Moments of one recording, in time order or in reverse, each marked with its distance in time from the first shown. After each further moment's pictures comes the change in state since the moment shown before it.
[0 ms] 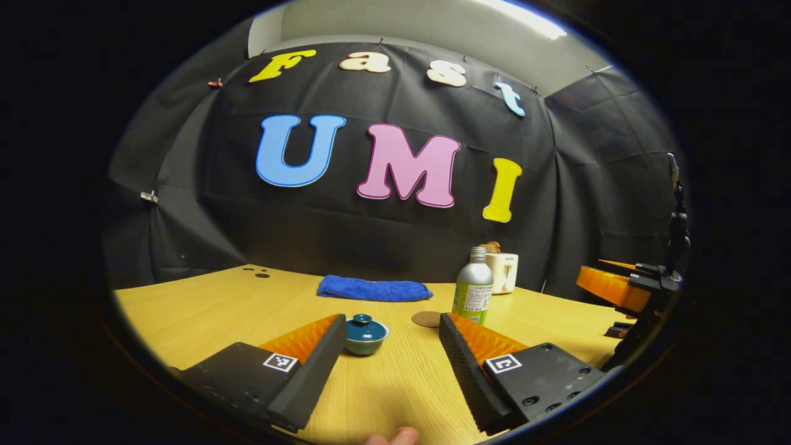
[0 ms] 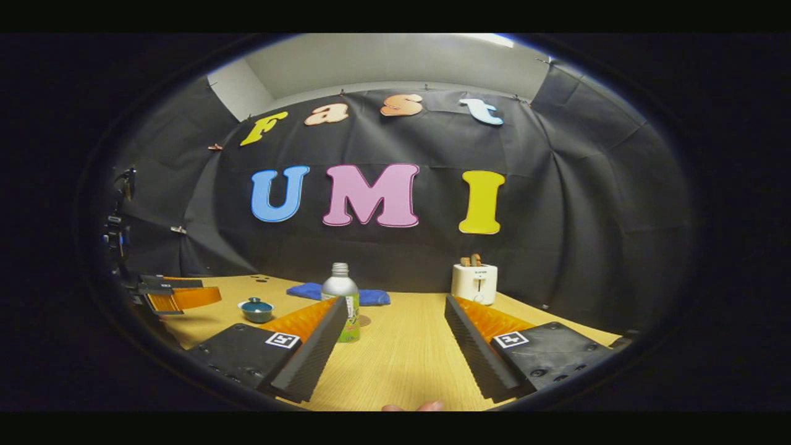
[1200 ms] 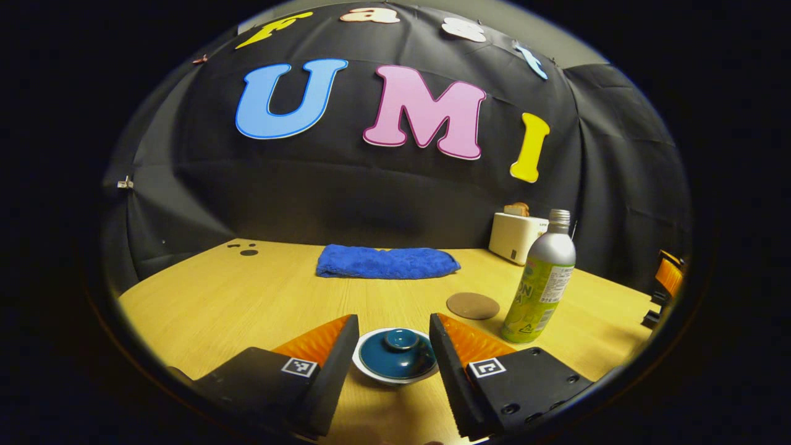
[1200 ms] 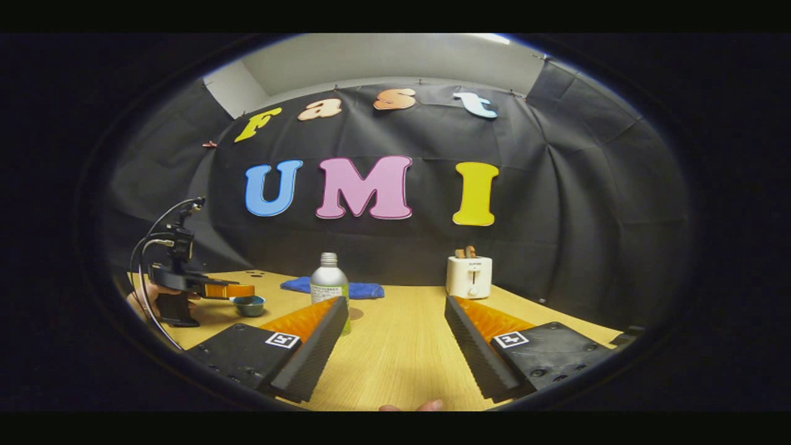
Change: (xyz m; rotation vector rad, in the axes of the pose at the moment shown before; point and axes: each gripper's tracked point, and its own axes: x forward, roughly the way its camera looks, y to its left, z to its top) left arm 0.119 0.055 -0.053 0.025 0.243 -0.009; right arm -0.001 -0.016 -0.016 0.015 0.036 -0.018
